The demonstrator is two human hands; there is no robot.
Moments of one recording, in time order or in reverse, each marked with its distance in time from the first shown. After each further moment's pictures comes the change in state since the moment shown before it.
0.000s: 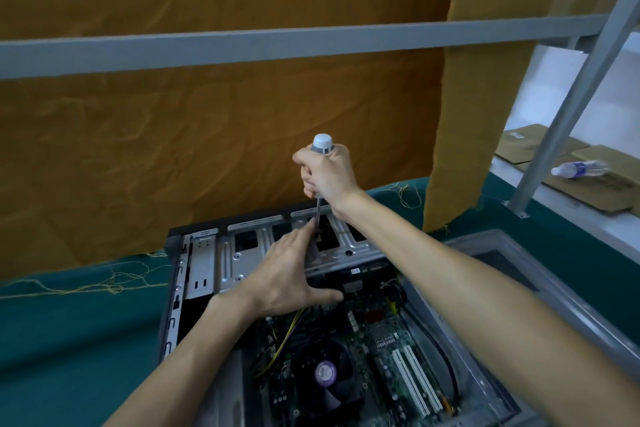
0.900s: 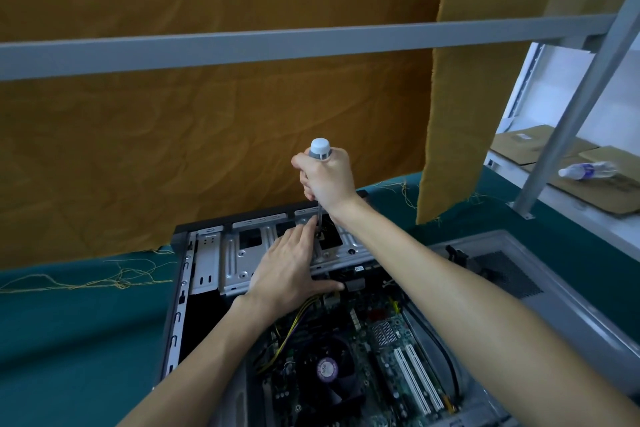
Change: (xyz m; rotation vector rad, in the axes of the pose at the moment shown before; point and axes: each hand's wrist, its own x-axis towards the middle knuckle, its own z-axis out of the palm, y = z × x) left_hand -0.002 0.007 0.012 0.261 0.221 0.013; right_hand -0.011 0.001 0.011 -0.041 0.059 -0.068
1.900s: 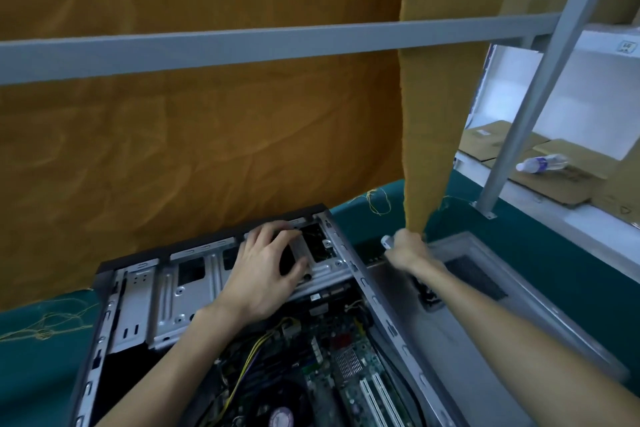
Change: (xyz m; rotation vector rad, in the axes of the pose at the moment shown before) left_hand 0.050 0.010 0.016 -0.176 0.025 0.003; right_hand 0.004 0.149 -0.231 -1.171 -0.004 0.603
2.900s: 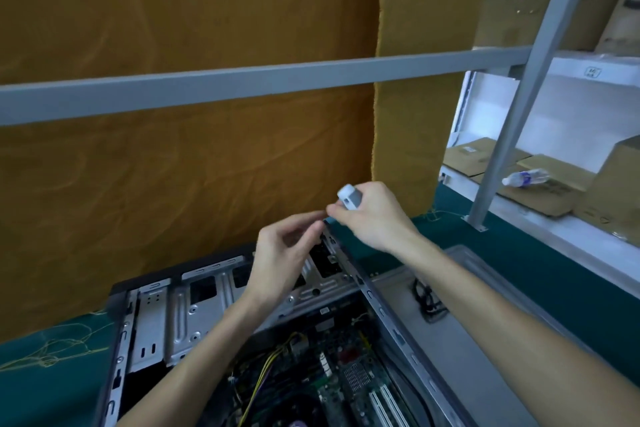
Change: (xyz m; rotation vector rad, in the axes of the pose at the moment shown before) left_hand 0.019 0.048 -0.040 -0.886 0.220 0.027; right_hand -0.124 -0.129 -0.100 0.464 0.164 -0.419
